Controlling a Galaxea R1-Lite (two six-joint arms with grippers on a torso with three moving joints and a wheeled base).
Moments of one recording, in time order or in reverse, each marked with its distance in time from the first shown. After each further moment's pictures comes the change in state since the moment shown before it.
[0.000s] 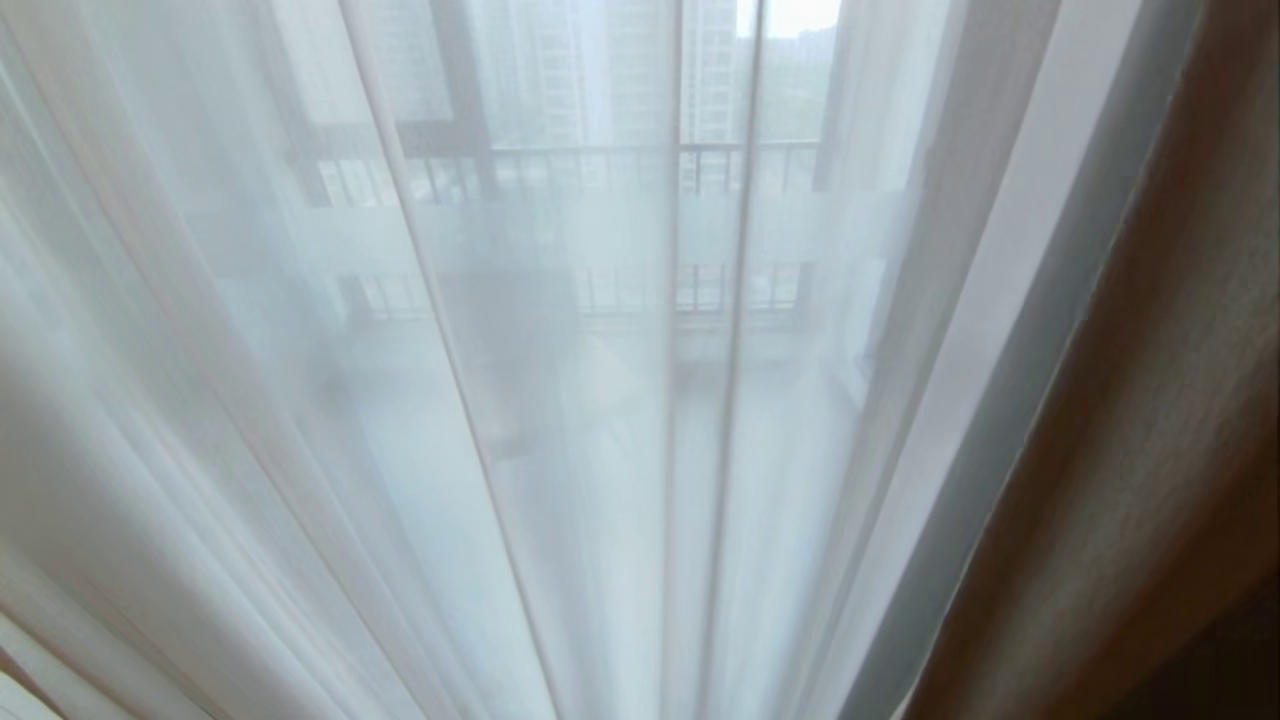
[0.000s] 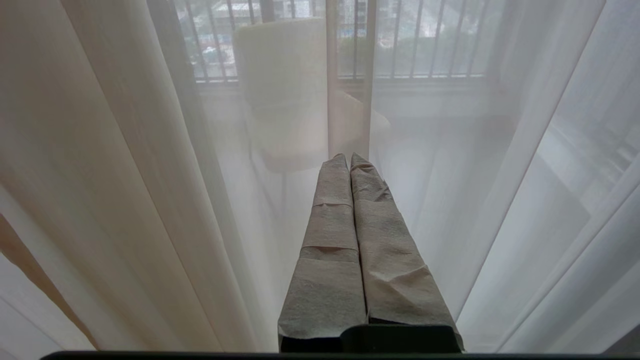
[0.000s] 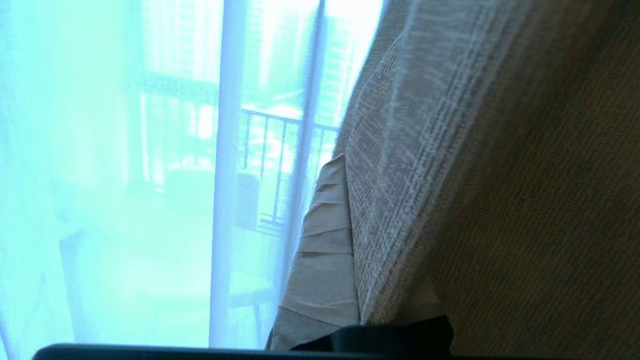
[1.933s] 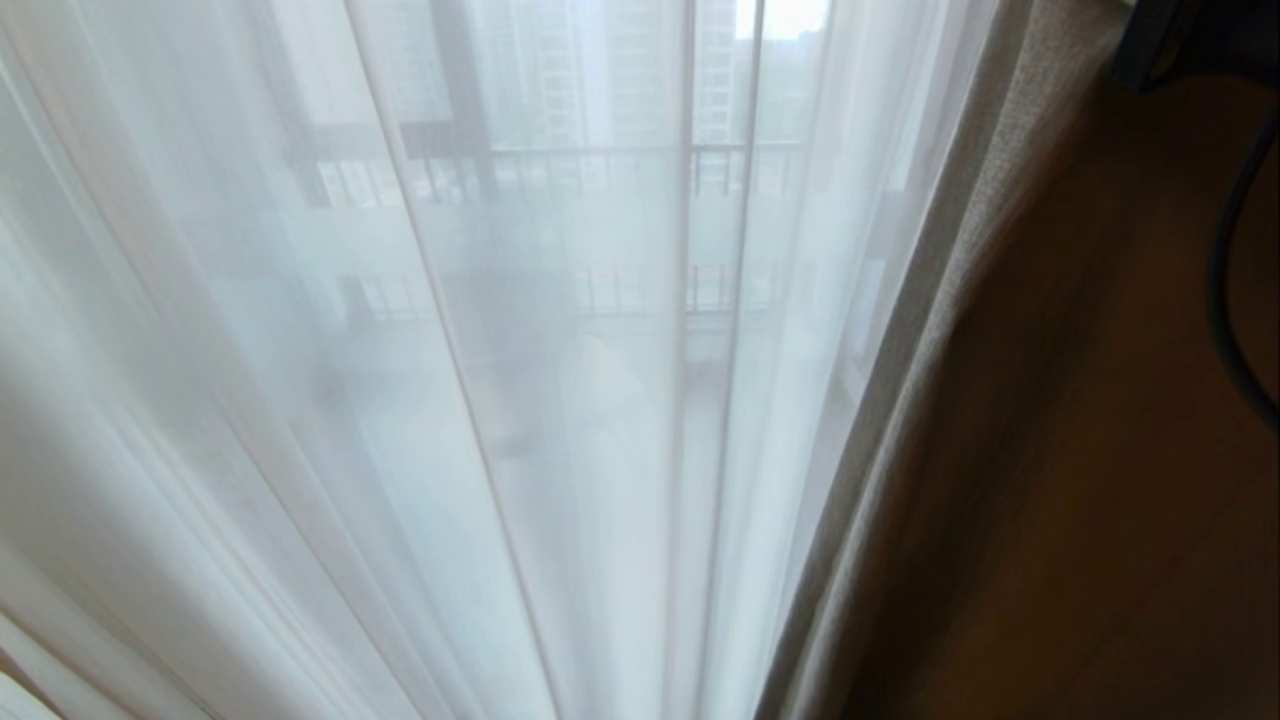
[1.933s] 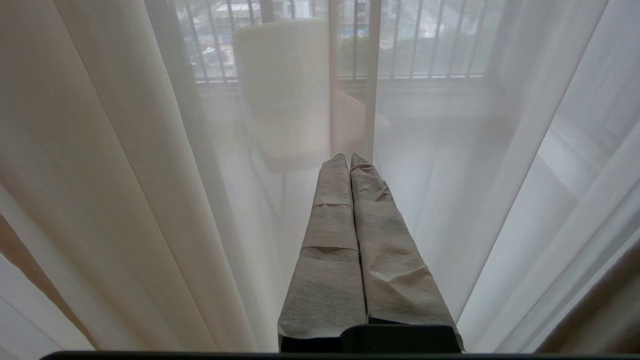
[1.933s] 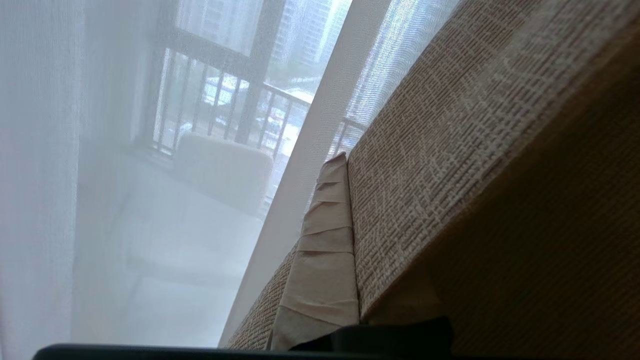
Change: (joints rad) left arm 0.000 0.000 0.000 0.000 0.000 0.000; right arm 0.275 0.241 -0.044 -0.092 -0.138 -0.228
